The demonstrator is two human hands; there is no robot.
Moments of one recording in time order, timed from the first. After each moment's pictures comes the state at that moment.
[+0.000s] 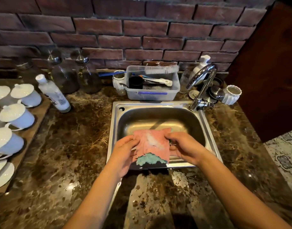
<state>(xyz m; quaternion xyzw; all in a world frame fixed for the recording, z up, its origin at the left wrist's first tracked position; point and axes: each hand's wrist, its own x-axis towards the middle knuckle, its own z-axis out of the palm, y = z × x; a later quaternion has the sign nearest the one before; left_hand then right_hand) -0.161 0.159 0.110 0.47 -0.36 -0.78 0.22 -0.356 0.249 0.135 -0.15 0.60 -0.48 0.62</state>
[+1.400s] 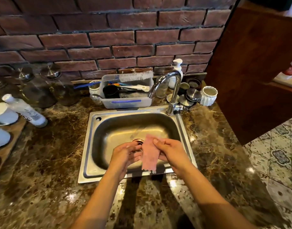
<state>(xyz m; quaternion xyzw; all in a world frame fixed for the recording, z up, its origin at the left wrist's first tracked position) -0.284 0.203 0.106 0.52 -0.40 -0.73 0.20 -0.437 0.301 0.116 -0.13 0.60 -0.58 0.53</state>
